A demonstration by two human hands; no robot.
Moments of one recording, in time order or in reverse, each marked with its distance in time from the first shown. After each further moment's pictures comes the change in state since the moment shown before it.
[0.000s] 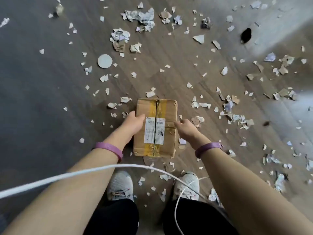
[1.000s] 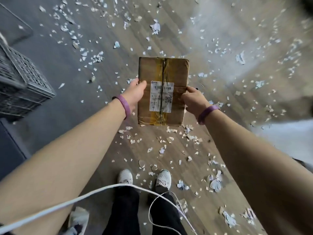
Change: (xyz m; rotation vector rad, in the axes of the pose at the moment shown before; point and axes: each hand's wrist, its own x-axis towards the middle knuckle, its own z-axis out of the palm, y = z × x) left_hand -0.399 0.313 -0.153 -0.245 0.001 0.316; right_hand -0.369 -0.248 -0.303 0.402 0.116 -0.329
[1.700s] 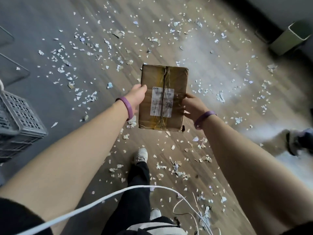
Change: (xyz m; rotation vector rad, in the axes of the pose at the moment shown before) left_hand 0.061 0.236 -0.013 -0.070 -0.073 0.017; right_hand 0.081 -0.206 -0.082 0.085 0.097 -0.008
